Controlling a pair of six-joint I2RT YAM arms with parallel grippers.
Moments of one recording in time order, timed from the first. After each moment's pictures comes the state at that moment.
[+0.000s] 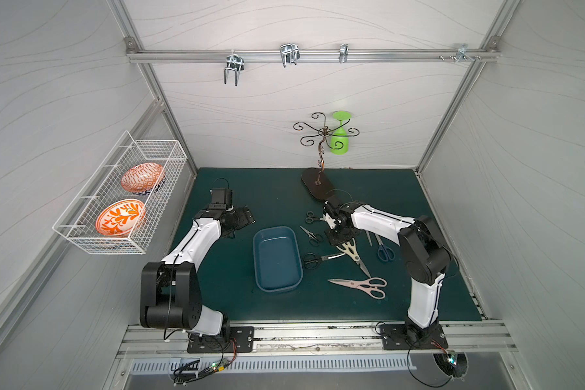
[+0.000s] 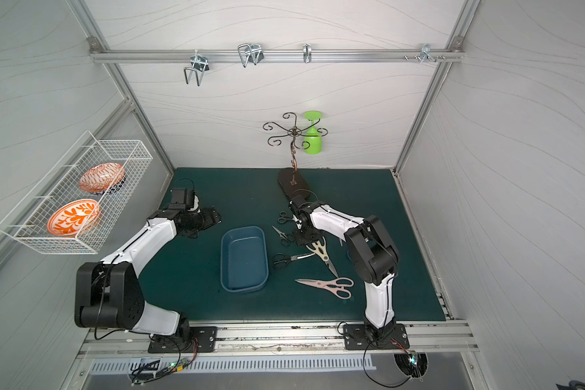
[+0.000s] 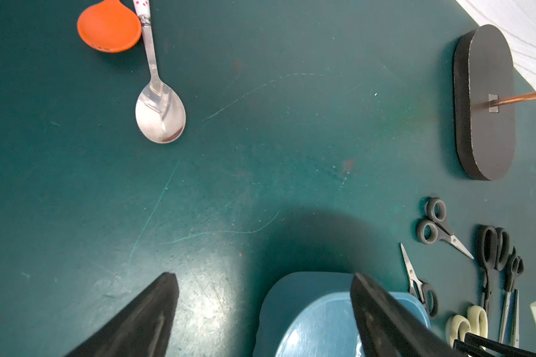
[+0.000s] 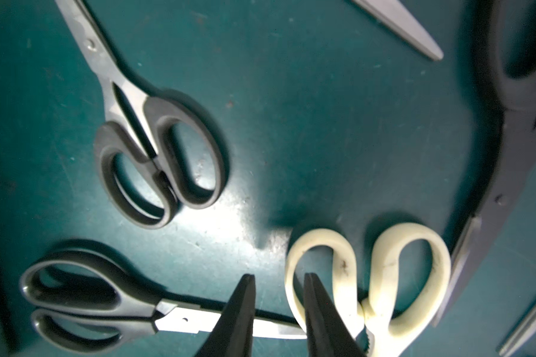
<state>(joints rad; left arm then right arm) 0.00 1.47 1.02 -0.56 0.11 -0.50 0.66 1.93 1.36 -0.80 -0.01 0.19</state>
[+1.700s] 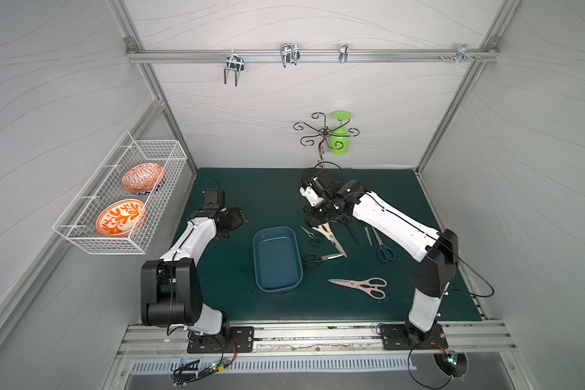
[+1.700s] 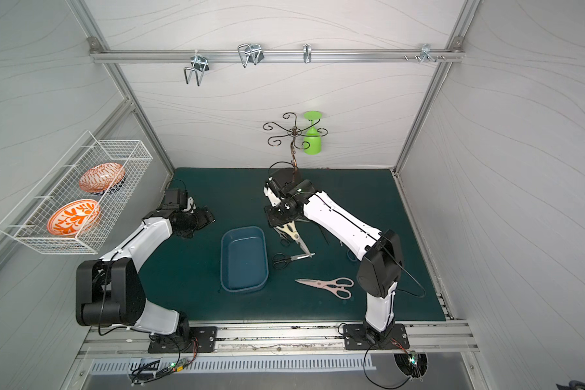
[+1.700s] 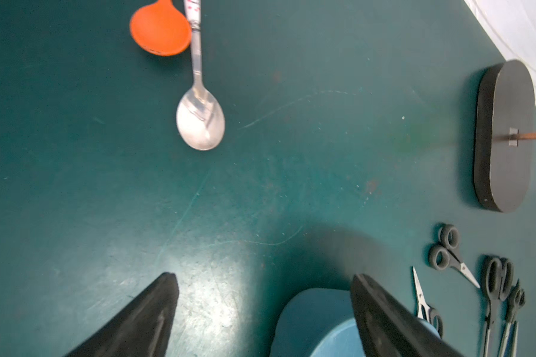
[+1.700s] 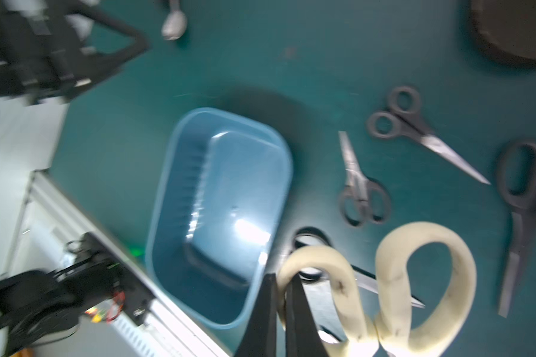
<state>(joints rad) 0.10 1.49 1.02 -0.56 0.13 -0.54 0.87 1.85 1.84 -1.00 -0.18 0.35</state>
